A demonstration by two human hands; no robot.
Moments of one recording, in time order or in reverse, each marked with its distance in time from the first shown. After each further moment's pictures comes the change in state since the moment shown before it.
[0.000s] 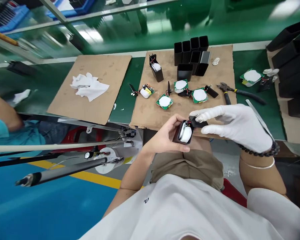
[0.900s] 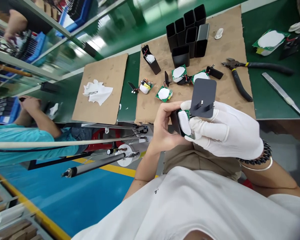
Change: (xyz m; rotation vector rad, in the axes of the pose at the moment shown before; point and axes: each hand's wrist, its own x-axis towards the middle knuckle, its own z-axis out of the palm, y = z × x) left_hand -0.003 0.001 0.012 0.356 0.351 0.438; right_hand -0.010 -0.018 0.041 -0.769 0.199 -0.655
